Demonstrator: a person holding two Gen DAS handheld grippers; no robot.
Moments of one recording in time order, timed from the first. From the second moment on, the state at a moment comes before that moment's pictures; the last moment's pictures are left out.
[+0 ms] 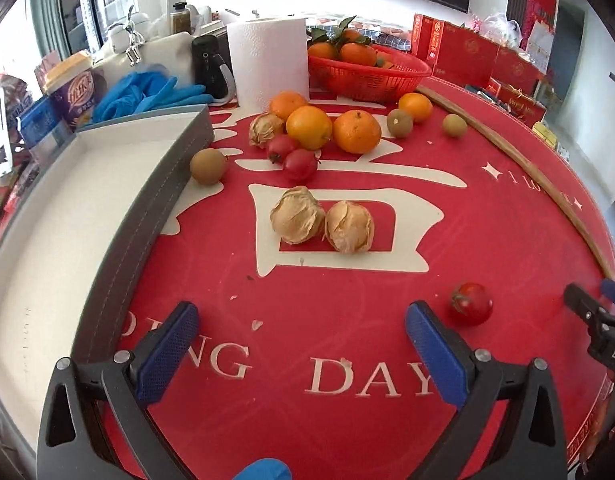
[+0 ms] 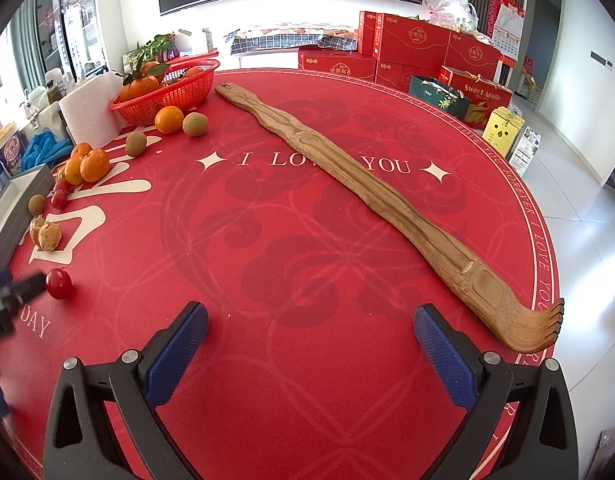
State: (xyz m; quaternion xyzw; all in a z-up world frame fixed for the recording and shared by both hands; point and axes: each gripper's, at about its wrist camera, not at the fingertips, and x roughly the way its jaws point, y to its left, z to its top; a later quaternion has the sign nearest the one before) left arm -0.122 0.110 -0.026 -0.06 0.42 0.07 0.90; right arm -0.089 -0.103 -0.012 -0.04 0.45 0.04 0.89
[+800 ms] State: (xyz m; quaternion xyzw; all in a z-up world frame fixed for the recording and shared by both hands) left arm -0.157 0.138 0.031 -0.06 0.39 0.08 0.92; right arm -0.114 0.033 -0.009 -0.14 0.43 0.25 0.85
